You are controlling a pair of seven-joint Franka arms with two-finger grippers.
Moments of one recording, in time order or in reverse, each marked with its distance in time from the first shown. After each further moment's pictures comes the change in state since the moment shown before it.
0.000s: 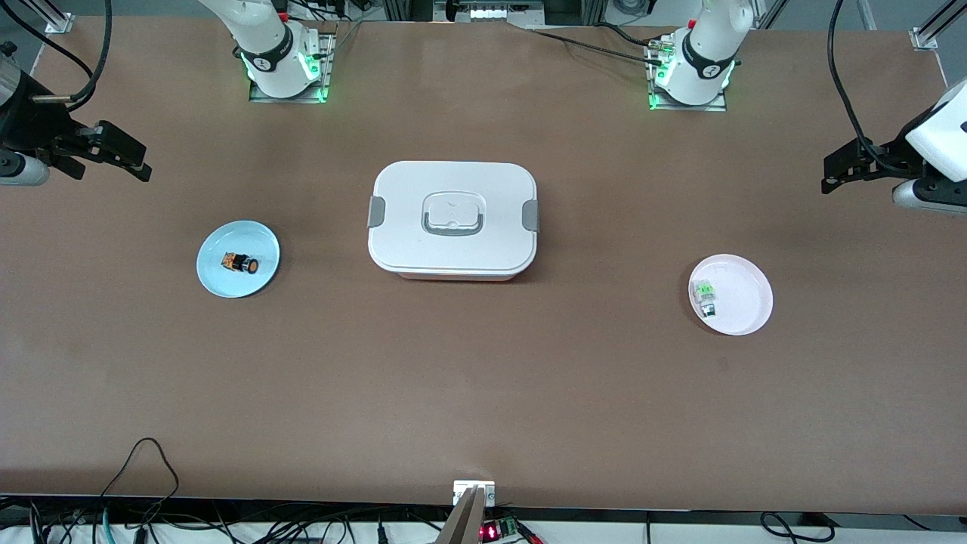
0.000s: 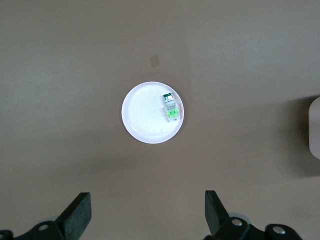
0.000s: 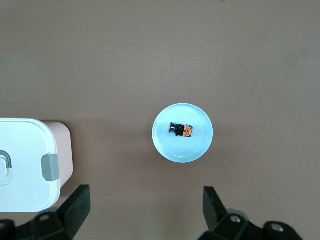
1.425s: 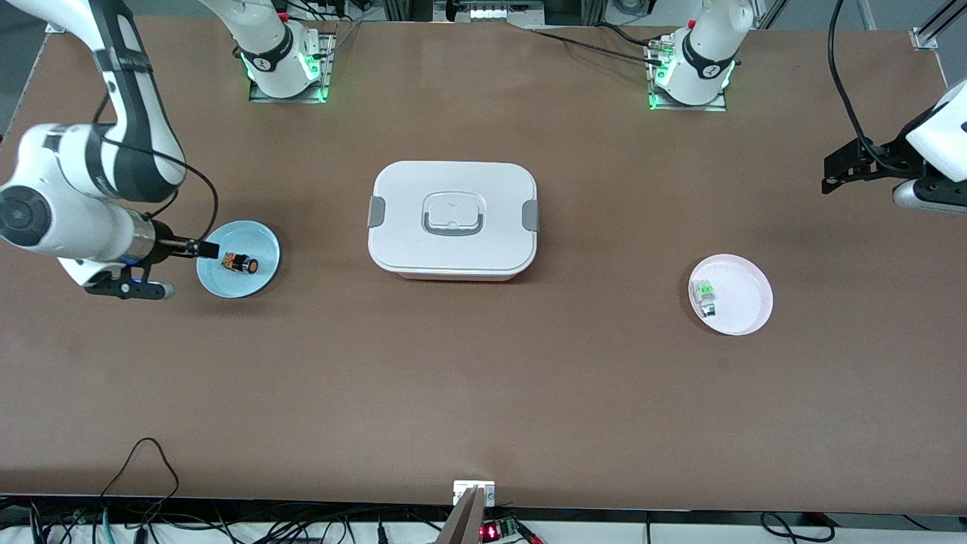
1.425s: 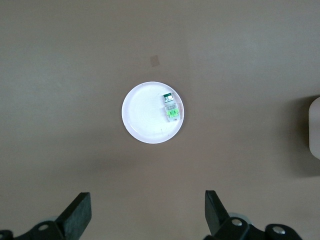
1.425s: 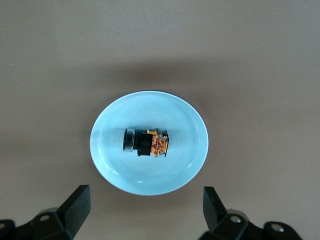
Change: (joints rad) left arm 0.000 0.000 0.002 0.000 0.000 0.000 0.000; right arm -0.041 0.335 -0.043 -0.311 -0.077 0.399 -0.002
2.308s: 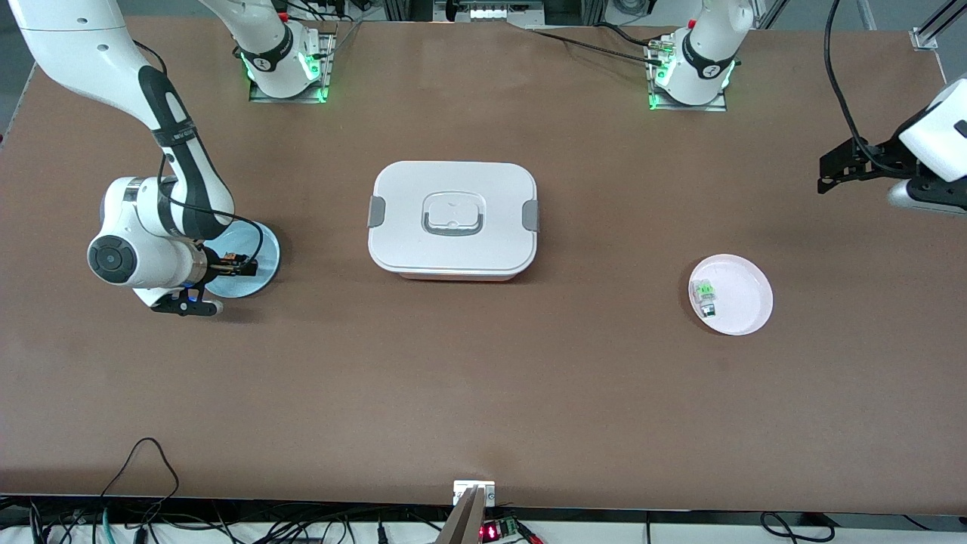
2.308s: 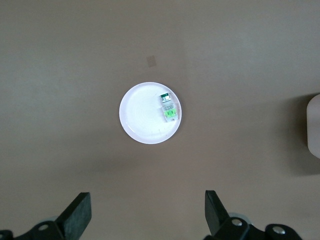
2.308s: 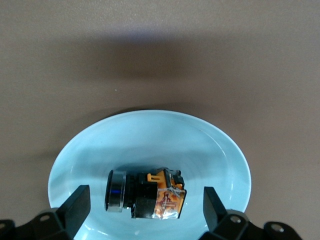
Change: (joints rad) left arm -0.068 0.000 0.049 0.000 0.000 0.000 -0.002; right arm 0.001 0.192 0.000 -0.047 0.000 0.194 0.000
